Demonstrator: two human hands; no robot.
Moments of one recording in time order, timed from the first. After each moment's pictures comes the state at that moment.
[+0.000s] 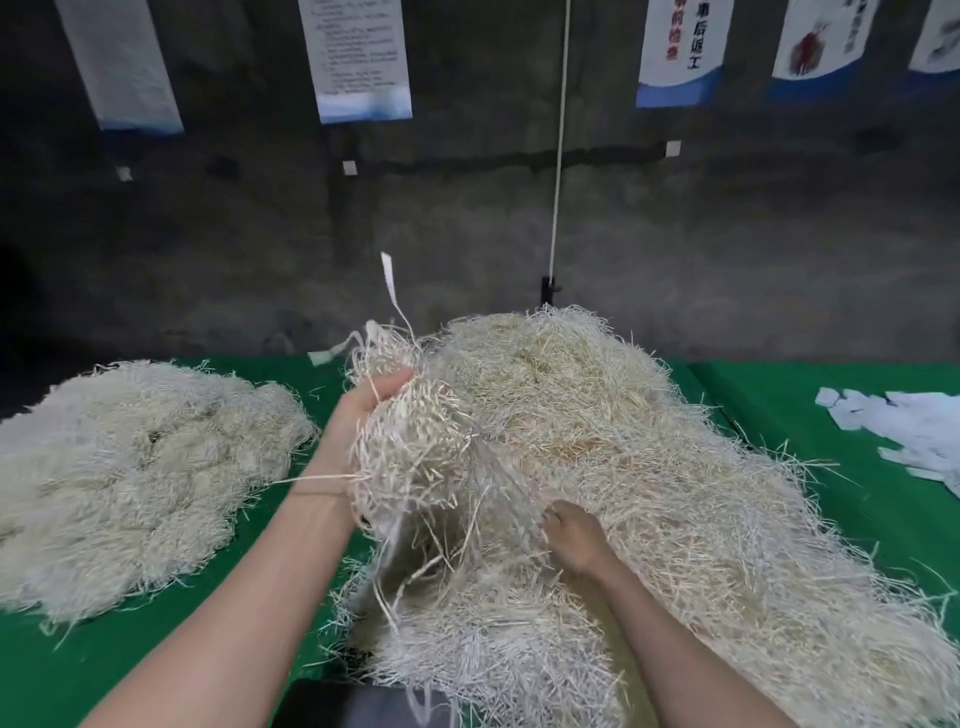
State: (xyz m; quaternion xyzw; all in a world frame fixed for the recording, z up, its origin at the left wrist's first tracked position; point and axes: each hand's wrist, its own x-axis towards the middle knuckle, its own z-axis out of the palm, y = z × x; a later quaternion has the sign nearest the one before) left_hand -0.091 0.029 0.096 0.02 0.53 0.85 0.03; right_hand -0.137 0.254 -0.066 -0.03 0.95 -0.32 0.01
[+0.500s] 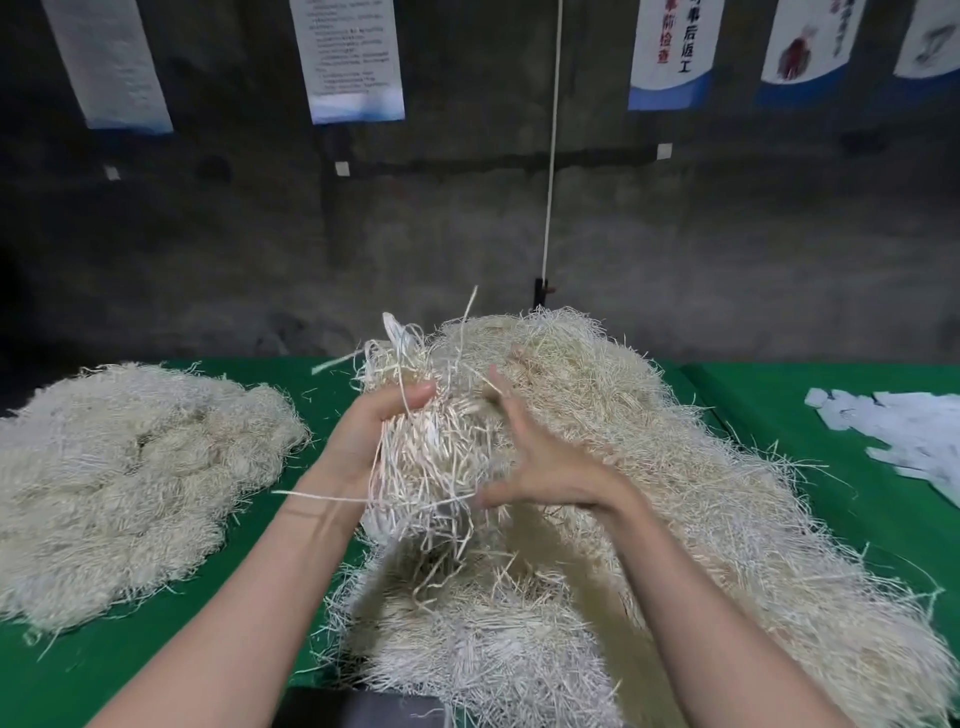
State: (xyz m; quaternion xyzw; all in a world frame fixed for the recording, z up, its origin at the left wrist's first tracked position) left_hand -0.078 0.052 0.107 0.03 0.56 0.83 0.07; right_hand -0.108 0.232 0.072 -0.25 0.87 -0.42 0.08
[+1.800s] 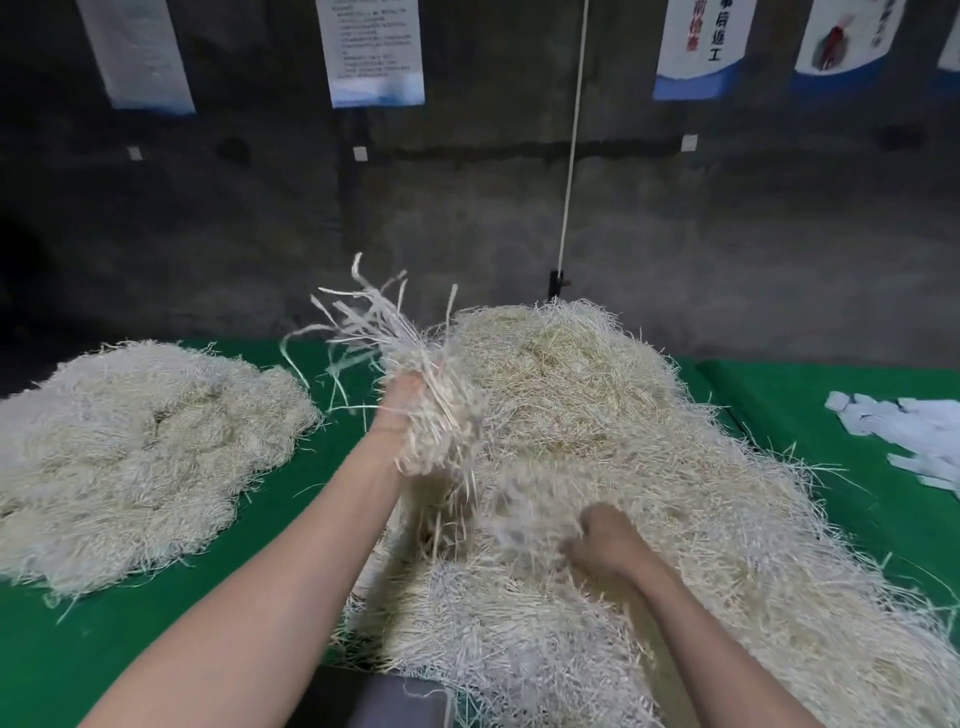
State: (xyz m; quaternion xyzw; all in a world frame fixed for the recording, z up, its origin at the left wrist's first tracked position) left_hand -0.111 0.072 0.094 -0.15 0.54 0.83 -0.01; right_hand -0.122 0.279 -0.045 0.02 0.95 -0.28 0.10
